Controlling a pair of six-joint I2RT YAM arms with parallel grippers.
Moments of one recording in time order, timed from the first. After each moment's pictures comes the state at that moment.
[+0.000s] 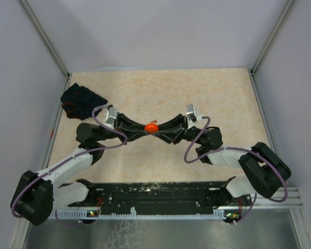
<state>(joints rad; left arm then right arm) -0.50 1.10 0.49 1.12 0.96 -0.50 0.68 1.38 0.45 1.56 -0.71 0.62</state>
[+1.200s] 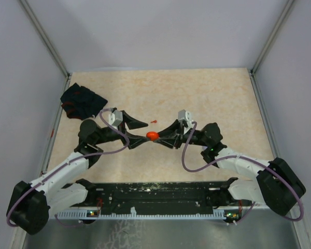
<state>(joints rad) -0.52 0.99 0.50 0.71 0.86 -0.24 0.67 1.17 0.45 0.99 -0.79 0.28</state>
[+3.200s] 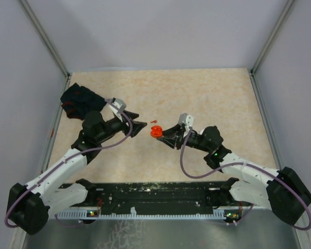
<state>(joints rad) -0.52 0.98 0.61 0.33 0.46 -0.14 0.71 1.05 0.43 0.76 -0.59 0.10</state>
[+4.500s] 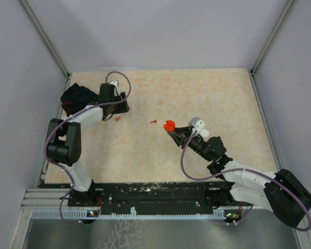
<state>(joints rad) -0.25 1.76 1.12 -0.07 0.02 -0.29 0.71 1.01 0.22 0.92 -0.16 0.08</state>
